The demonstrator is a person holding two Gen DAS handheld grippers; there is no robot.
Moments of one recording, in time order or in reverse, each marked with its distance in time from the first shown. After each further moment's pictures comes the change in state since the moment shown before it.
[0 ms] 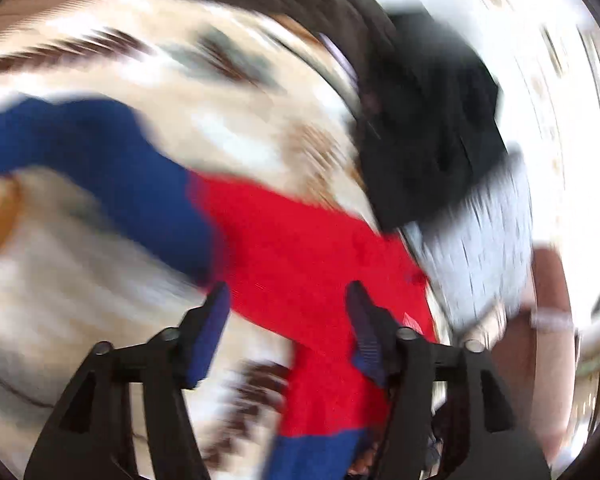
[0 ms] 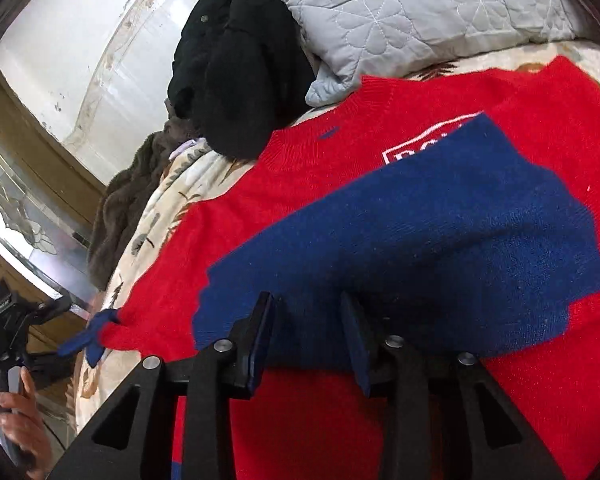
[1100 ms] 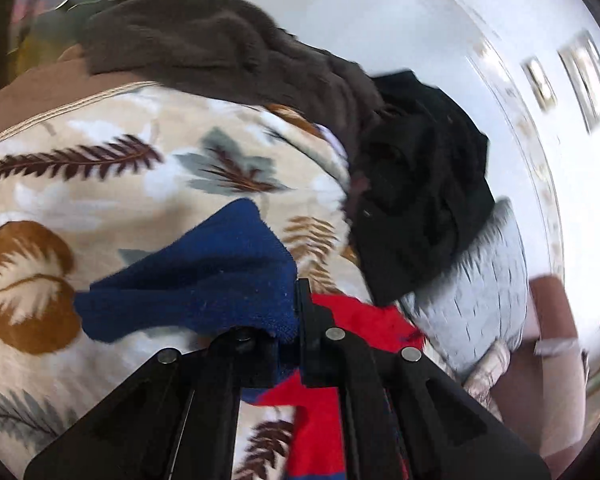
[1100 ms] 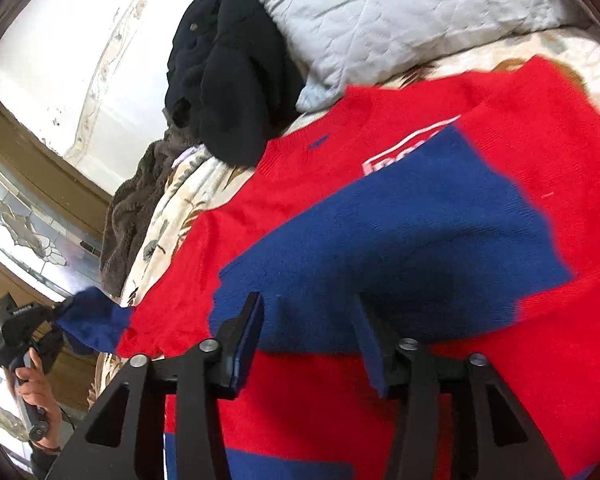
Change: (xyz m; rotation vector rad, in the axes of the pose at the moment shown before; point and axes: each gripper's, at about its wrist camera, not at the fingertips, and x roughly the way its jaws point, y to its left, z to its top) left arm -0.032 -0.039 0.029 0.106 -0.158 -0.018; right arm -0.030 -0.012 0.012 0.052 0.027 0.015
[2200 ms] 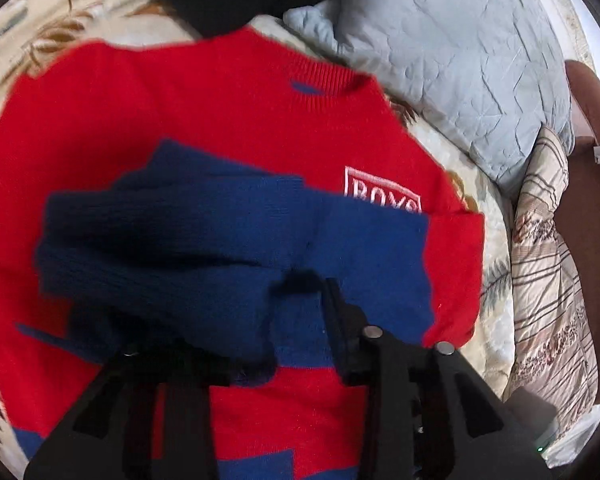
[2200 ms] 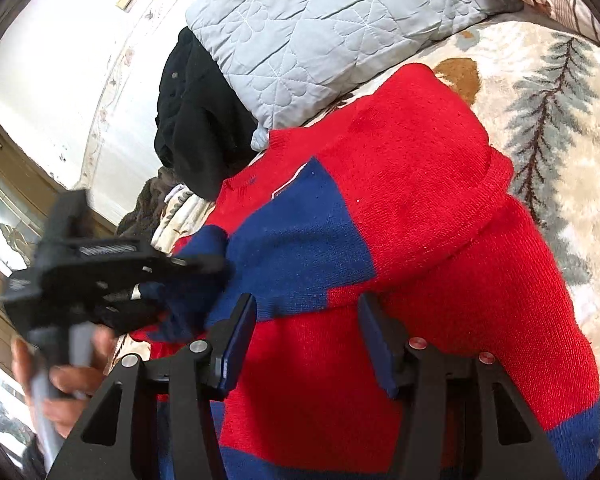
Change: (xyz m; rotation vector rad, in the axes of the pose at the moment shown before) left arm 0.186 -0.201 -0.225 0.360 0.478 0.114; right arm -0.054 -0.084 -0.018 0.063 -0.099 0.049
